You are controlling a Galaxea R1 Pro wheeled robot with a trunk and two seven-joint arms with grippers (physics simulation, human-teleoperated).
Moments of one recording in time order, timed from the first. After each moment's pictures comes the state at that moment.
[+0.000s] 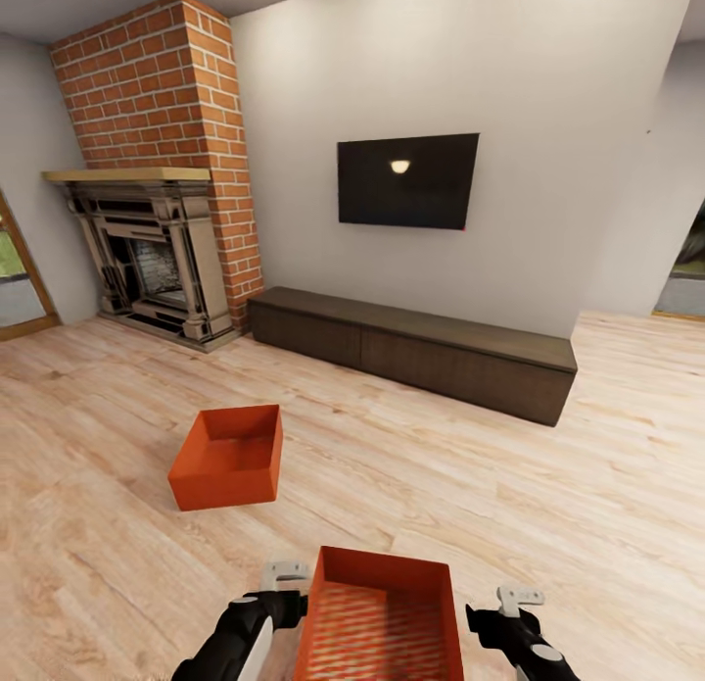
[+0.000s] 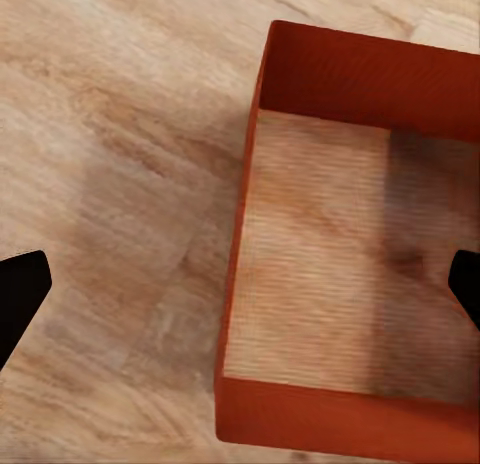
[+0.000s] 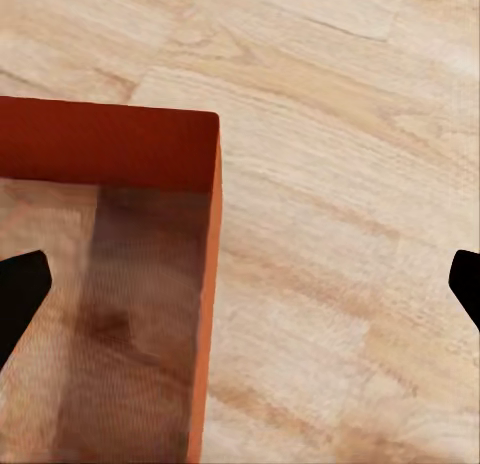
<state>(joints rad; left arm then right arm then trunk) -0.35 -0.17 -0.01 -0.73 0.00 0.44 0.11 -0.37 -0.06 0.00 -0.45 -0.06 -0.01 0.00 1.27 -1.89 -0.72</state>
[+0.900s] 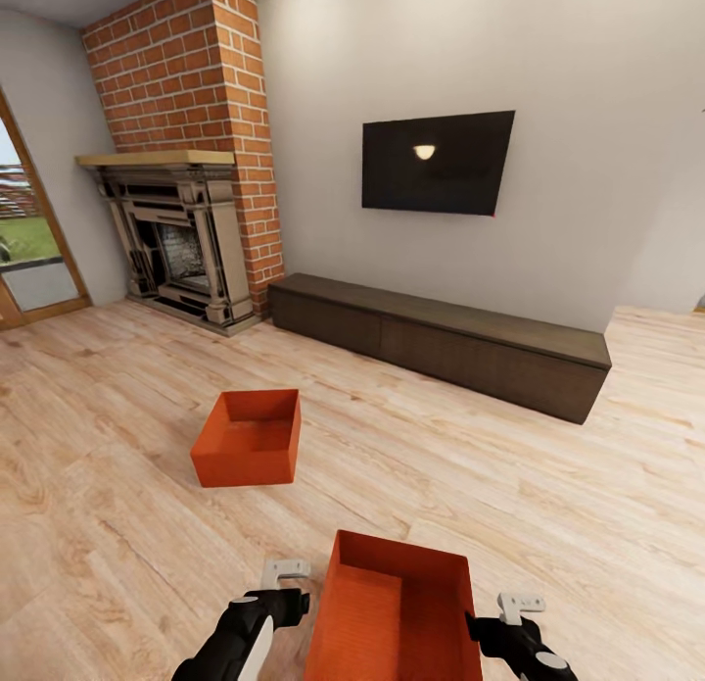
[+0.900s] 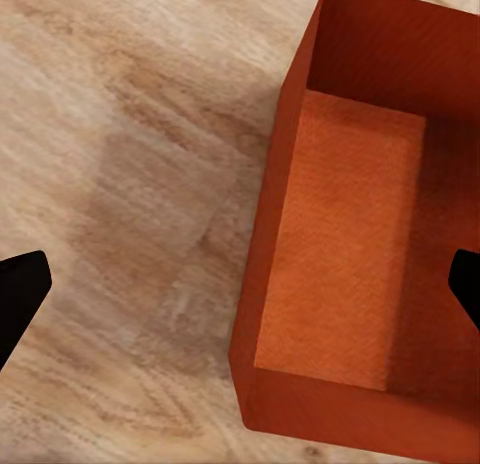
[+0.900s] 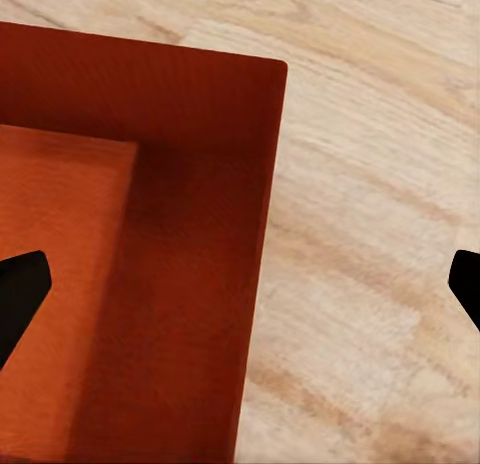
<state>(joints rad) -0.35 -0.17 -0.01 -0.74 0.00 0.42 0.10 -0.37 -0.07 0.00 -0.42 -0.06 -0.03 0.03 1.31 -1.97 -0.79</state>
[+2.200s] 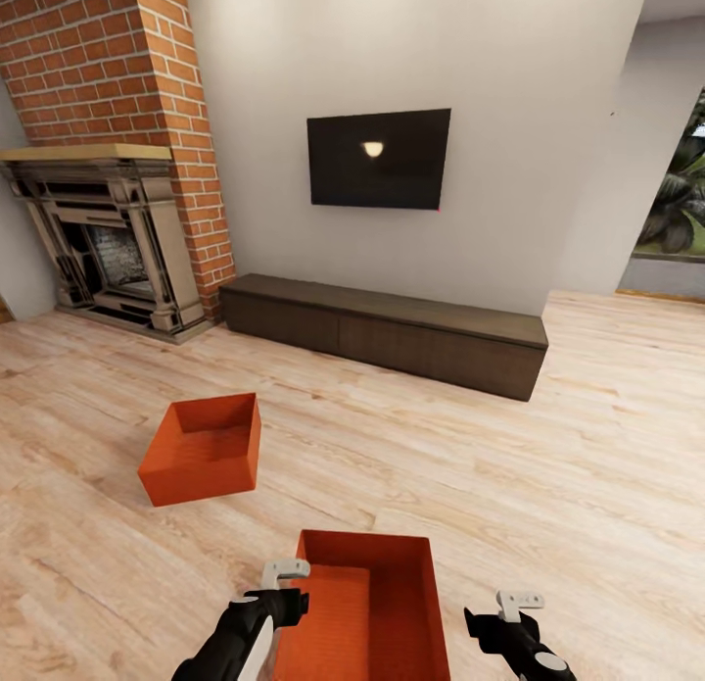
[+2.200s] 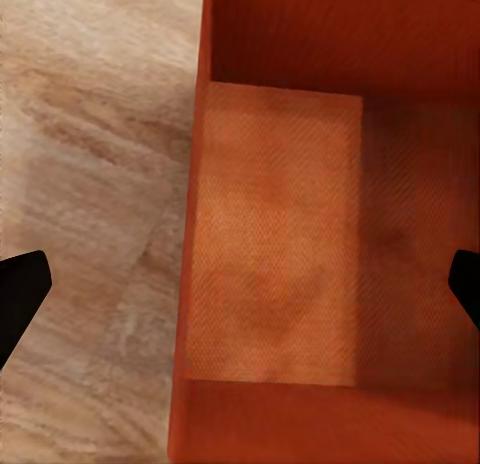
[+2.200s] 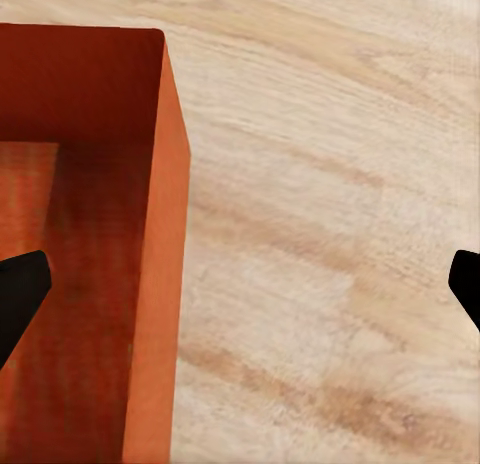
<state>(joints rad) -0.35 -0.17 -0.01 -0.74 0.00 0.42 0.11 -0.37 -0.07 0.01 -0.41 -0.05 -0.06 0.03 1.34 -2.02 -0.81</state>
